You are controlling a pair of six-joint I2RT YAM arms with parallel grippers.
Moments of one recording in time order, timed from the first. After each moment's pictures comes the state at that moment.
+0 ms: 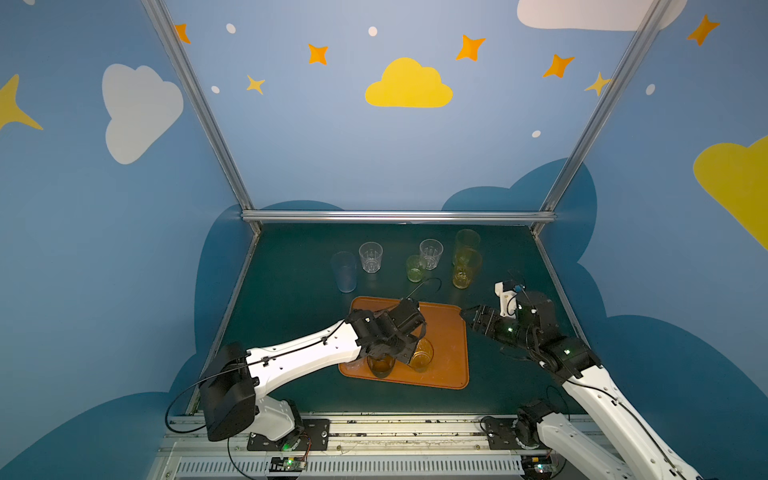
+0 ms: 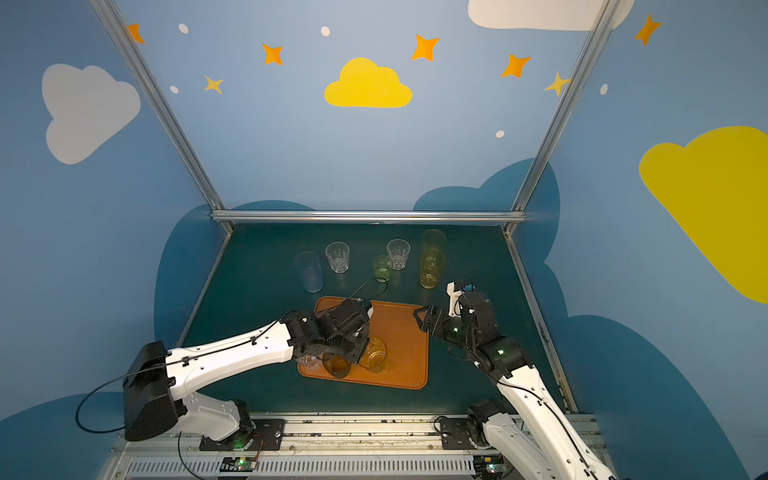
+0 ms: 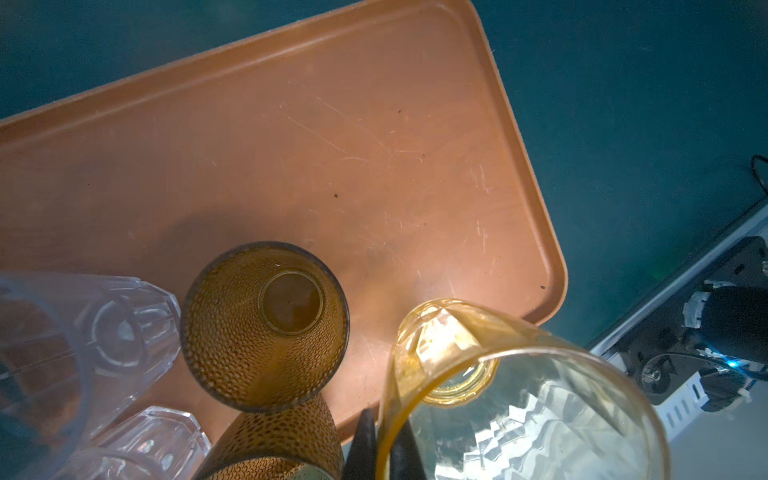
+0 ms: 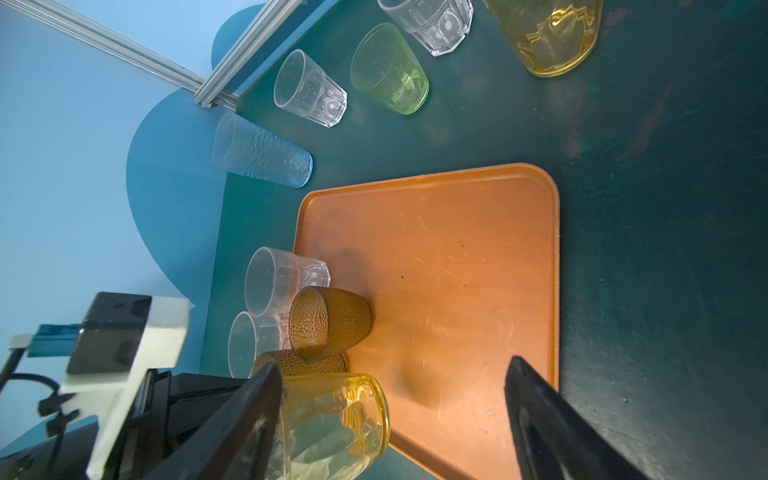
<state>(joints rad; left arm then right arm) -1.03 1.46 1.12 -0.75 -0.05 -0.54 0.41 0.77 0.71 -0.59 -0.26 0.70</state>
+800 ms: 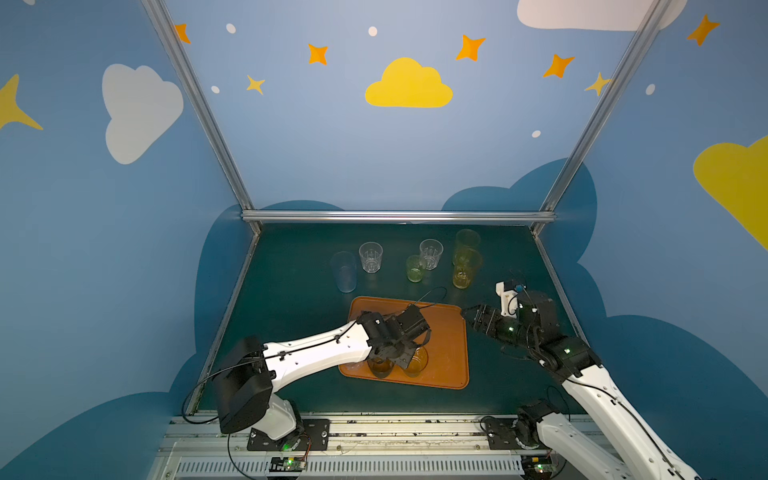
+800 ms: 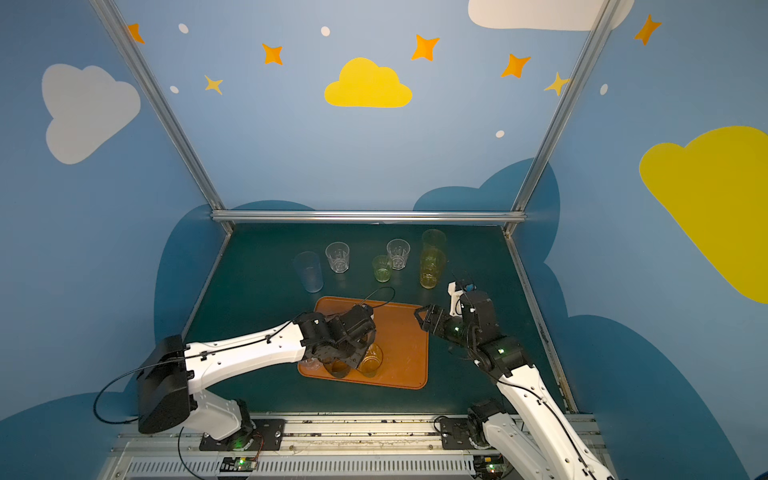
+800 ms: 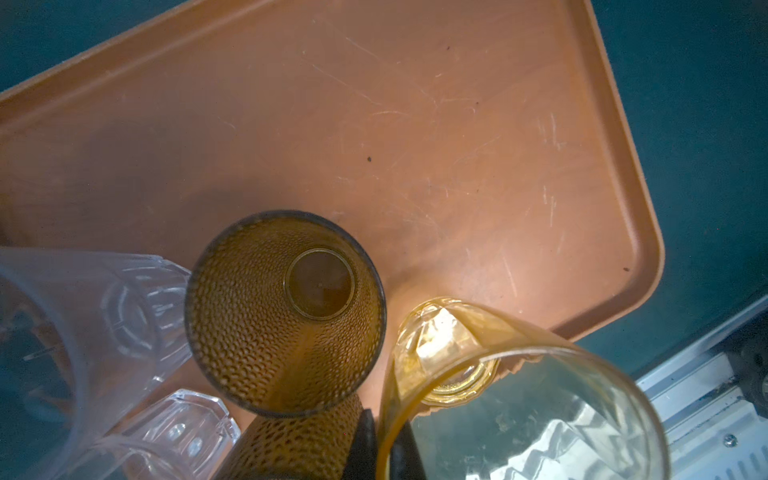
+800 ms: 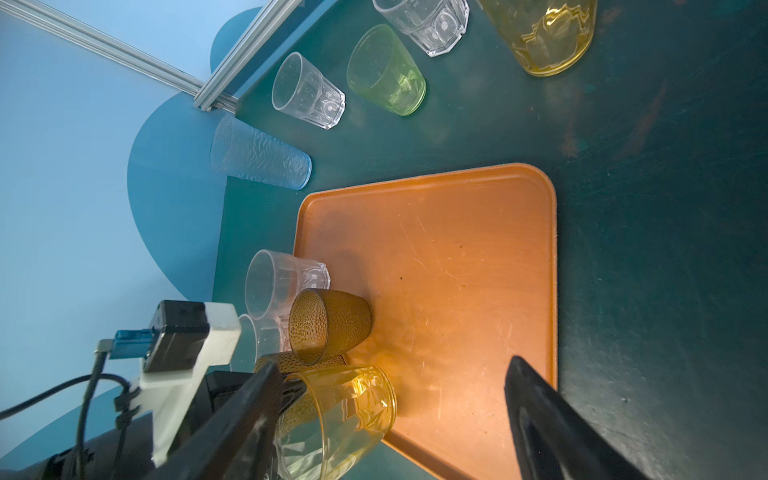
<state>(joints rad) -1.05 1.53 1.12 -0.80 -0.13 -0.52 0.40 0.78 0.71 -0.59 -0.28 0.70</state>
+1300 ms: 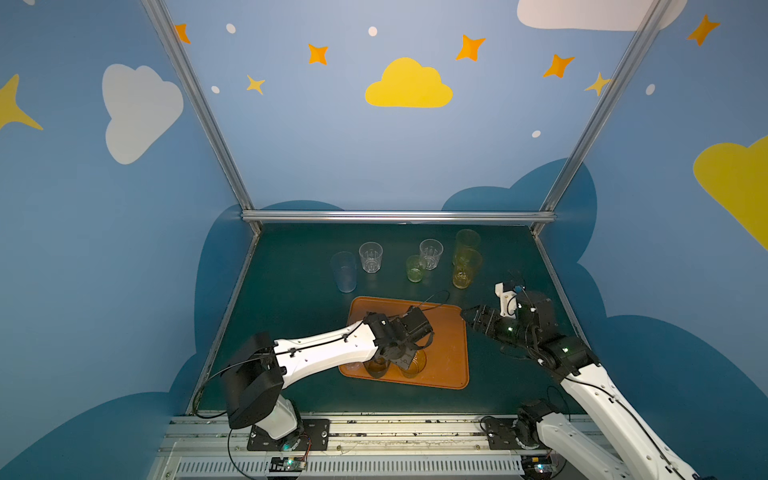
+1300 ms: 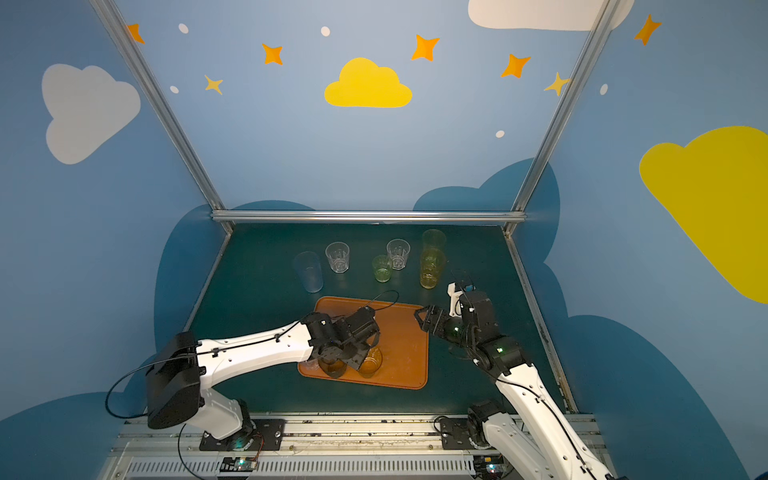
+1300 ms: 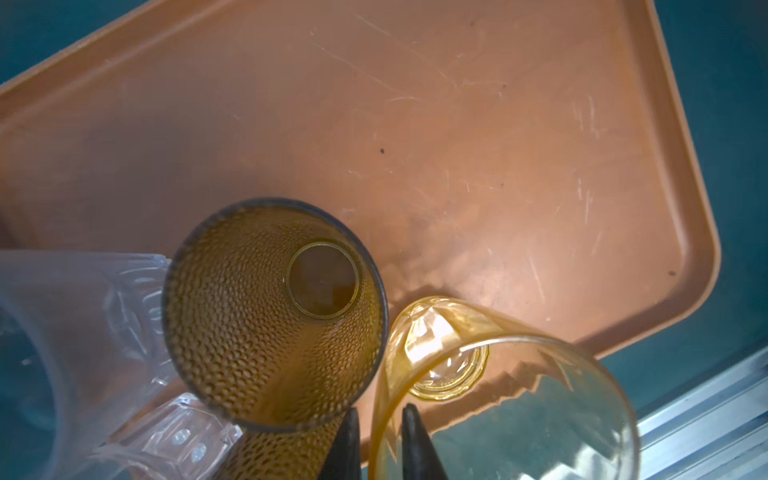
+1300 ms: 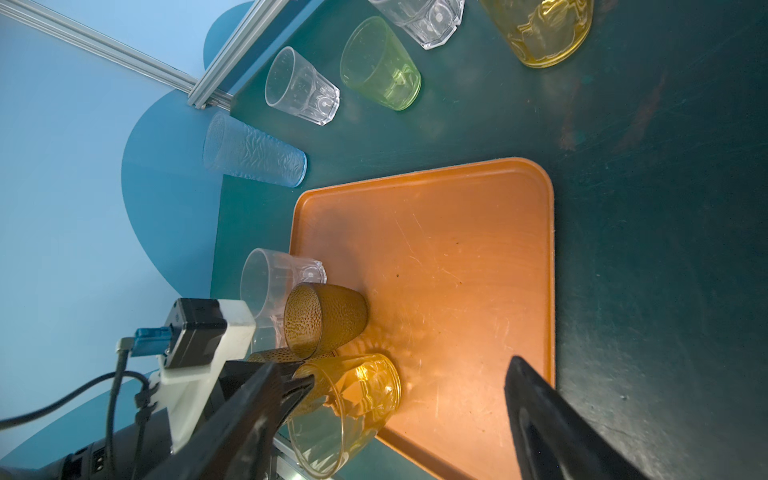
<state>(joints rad) -1.06 1.57 1.13 -0.80 -0.16 -0.52 0.39 0.79 0.70 -0.58 -0.29 0.70</state>
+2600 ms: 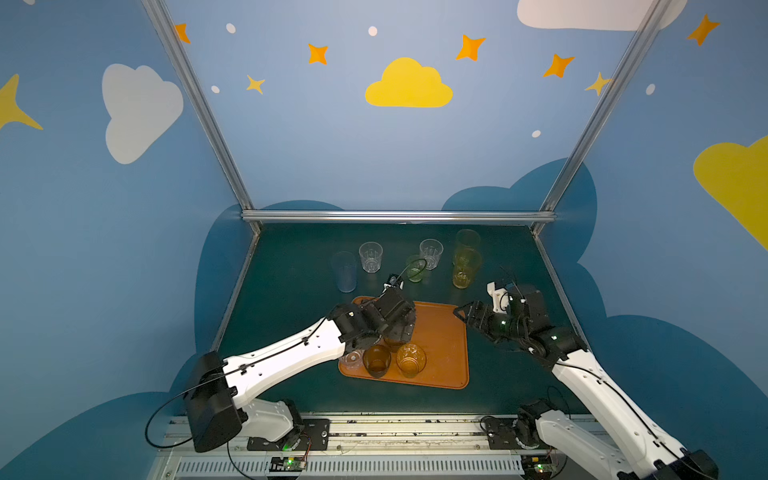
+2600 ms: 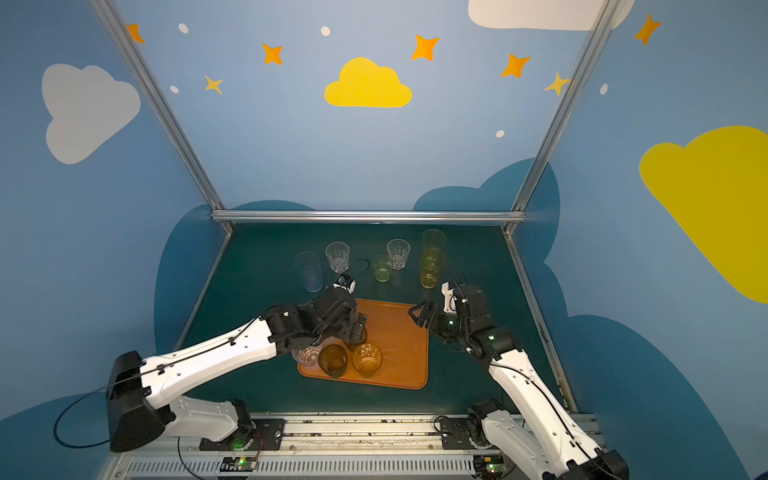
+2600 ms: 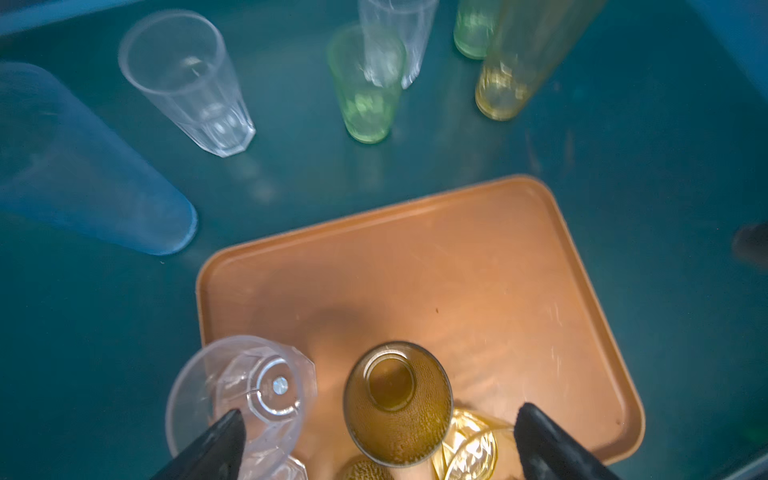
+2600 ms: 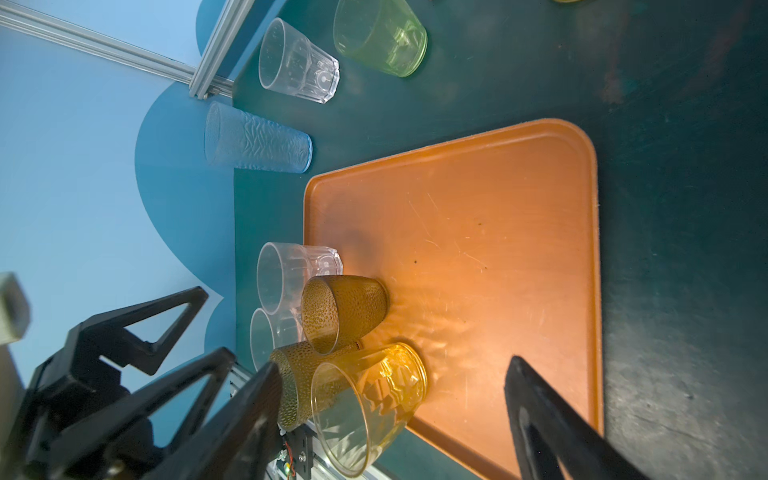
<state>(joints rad) -0.94 1.32 1.12 -0.68 -0.36 -0.53 0.39 0.92 0.73 -0.53 -0.38 0.79</state>
